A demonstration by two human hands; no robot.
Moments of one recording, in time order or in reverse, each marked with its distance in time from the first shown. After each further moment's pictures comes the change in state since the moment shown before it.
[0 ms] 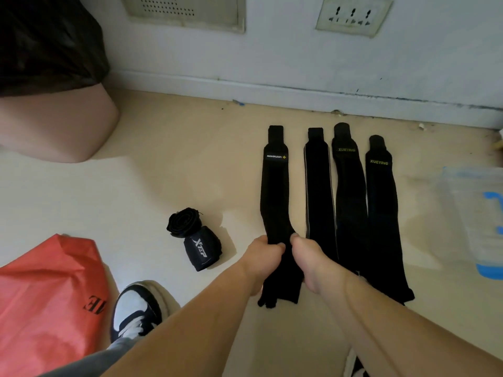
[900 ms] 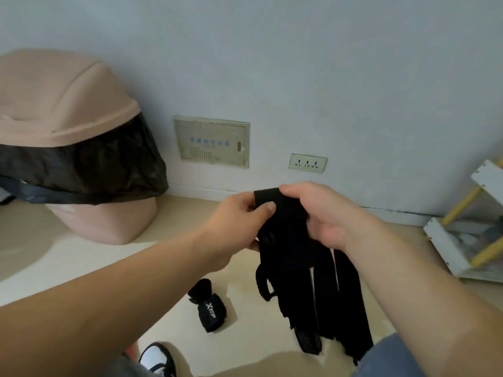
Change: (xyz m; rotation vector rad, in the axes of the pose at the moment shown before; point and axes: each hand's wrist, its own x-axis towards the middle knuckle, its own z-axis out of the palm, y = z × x) left_hand -0.324 0.162 -0.031 0.171 0.015 0.821; right_hand -0.349 -0.116 -0.077 -0.014 -0.234 -0.720
